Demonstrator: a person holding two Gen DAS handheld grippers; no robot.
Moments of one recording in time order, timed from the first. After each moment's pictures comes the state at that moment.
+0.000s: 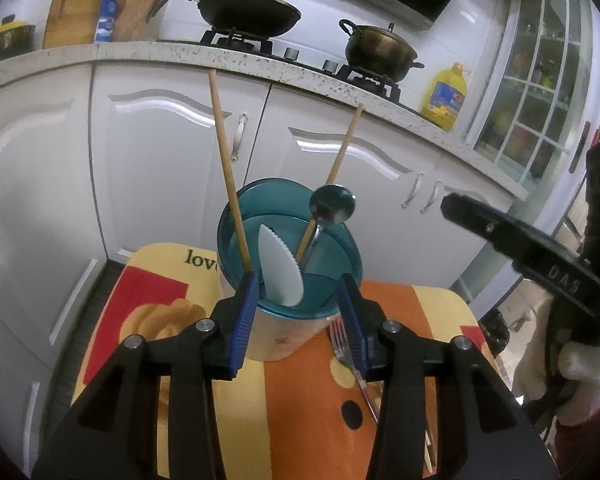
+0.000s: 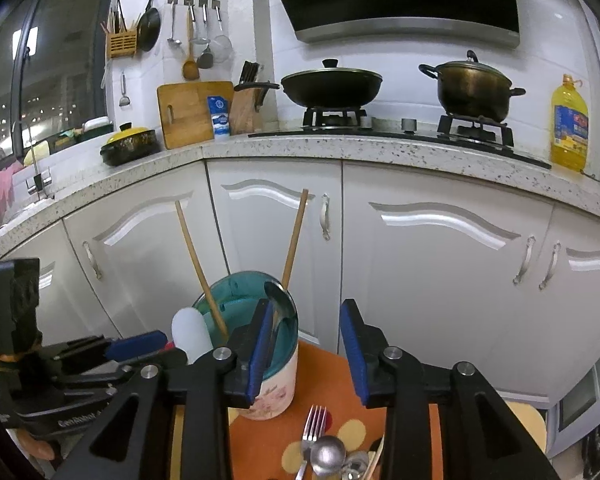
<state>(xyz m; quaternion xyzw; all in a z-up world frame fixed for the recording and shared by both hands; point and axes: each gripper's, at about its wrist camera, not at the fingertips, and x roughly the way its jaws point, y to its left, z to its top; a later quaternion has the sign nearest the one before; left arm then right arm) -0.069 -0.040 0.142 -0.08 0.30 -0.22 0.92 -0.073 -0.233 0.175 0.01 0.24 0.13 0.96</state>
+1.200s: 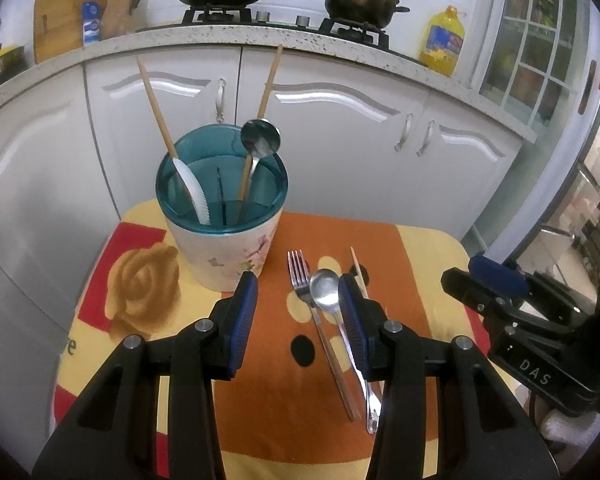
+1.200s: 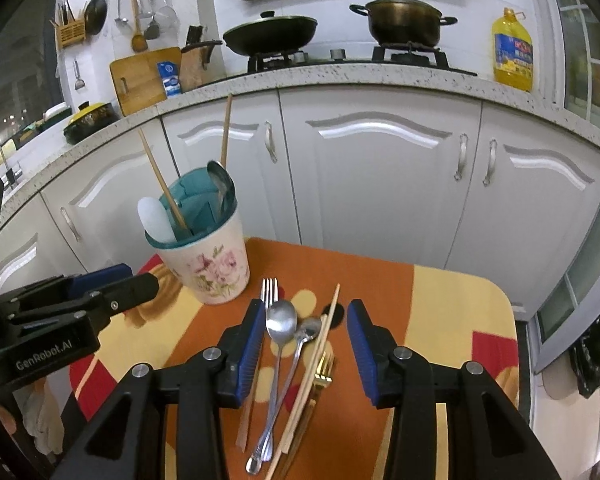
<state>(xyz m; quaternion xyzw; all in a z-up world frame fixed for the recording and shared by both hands) -0.126 -0.115 0.142 -0.01 0.37 -0.18 0.91 -0.159 -0.289 0.124 0.05 0.34 0.06 0.94</state>
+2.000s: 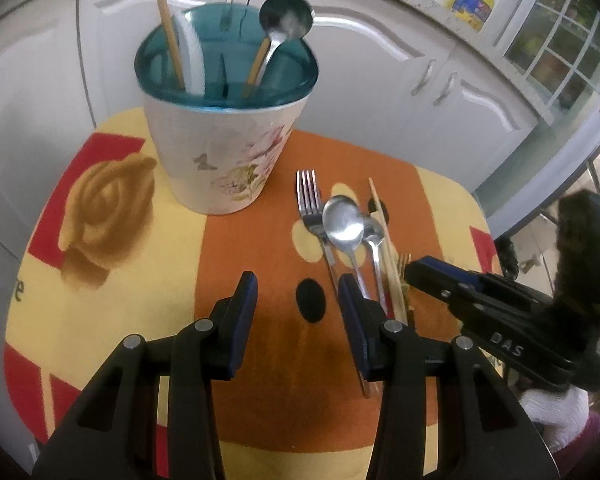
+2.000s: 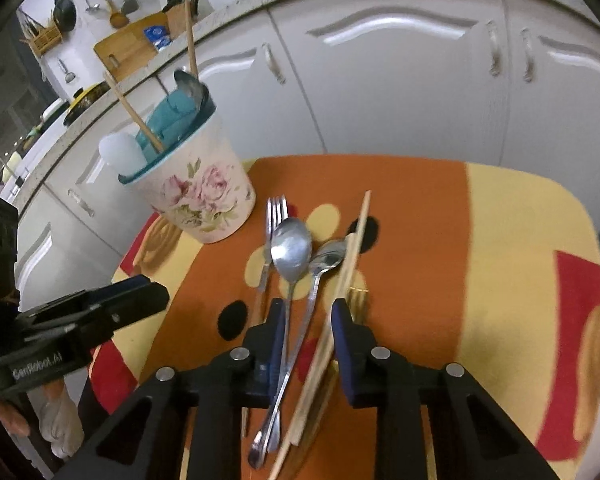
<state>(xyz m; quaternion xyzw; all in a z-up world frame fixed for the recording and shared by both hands) -0.102 -0.109 0.073 -0.04 0.48 -0.19 0.86 -0.114 -0.296 0.038 0.14 0.45 0.14 0.87</state>
